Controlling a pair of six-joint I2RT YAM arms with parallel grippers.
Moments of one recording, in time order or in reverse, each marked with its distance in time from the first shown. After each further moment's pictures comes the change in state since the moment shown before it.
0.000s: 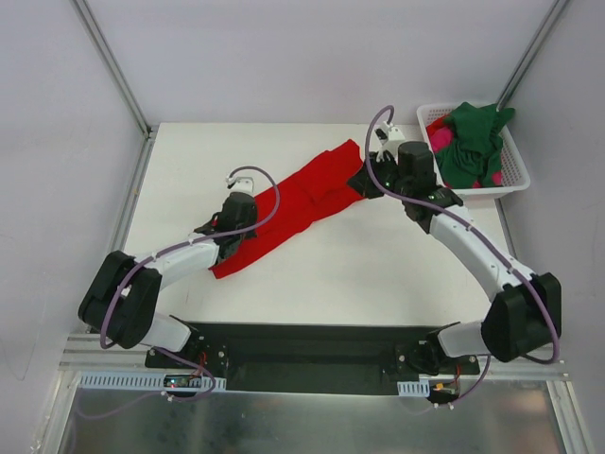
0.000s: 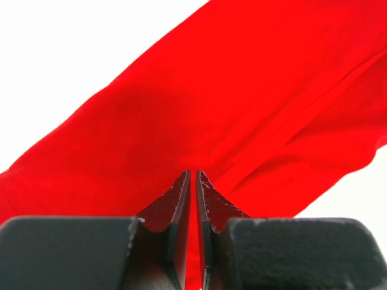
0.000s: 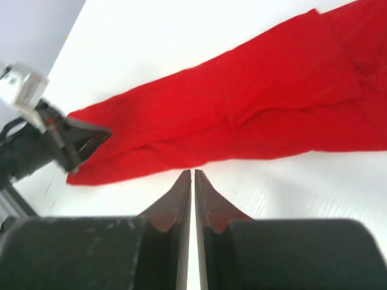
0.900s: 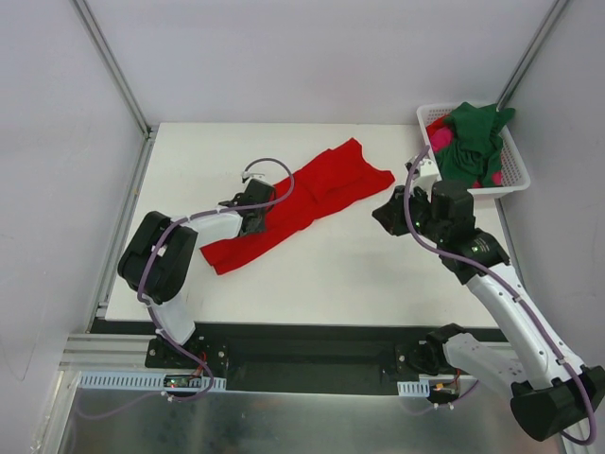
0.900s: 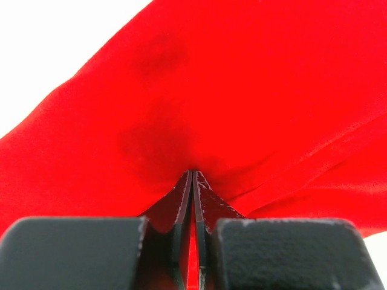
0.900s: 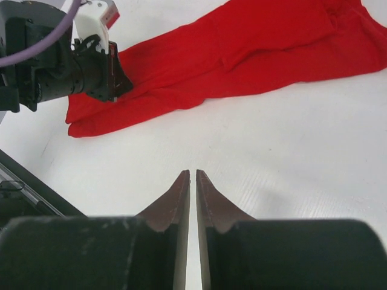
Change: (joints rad) left arm 0.000 0.348 0.291 -0.230 -0.013 -0.056; right arm 0.035 -0.496 -0.199 -0.278 0.093 -0.035
